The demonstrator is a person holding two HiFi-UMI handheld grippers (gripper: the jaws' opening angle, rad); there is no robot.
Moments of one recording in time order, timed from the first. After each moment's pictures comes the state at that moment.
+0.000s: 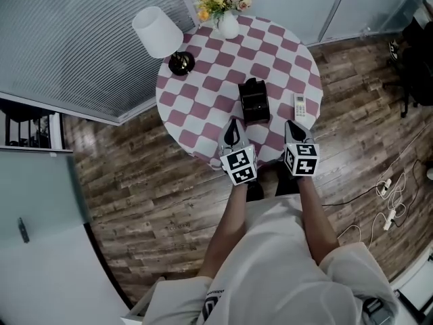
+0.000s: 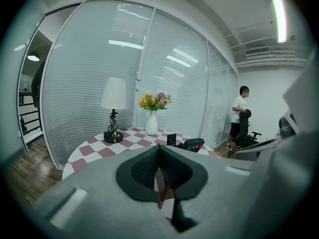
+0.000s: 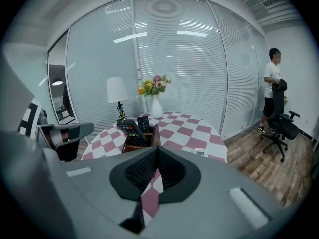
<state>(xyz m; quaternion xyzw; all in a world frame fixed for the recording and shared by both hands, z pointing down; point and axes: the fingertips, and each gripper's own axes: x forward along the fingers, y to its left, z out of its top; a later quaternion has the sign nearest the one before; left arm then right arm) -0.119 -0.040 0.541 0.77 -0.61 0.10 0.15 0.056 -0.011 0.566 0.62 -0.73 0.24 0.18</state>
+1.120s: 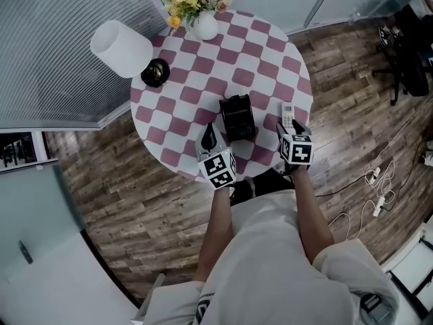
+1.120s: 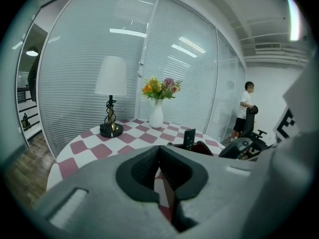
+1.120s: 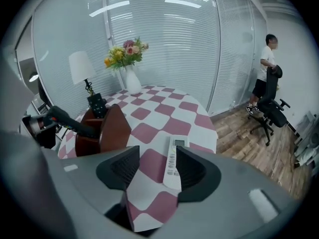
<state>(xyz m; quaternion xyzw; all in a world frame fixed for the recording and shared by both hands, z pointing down) -0.125 -0.121 0.585 0.75 -0.62 0.13 0.20 0.128 -0.075 0.646 0.62 -0.64 0.35 0.28</state>
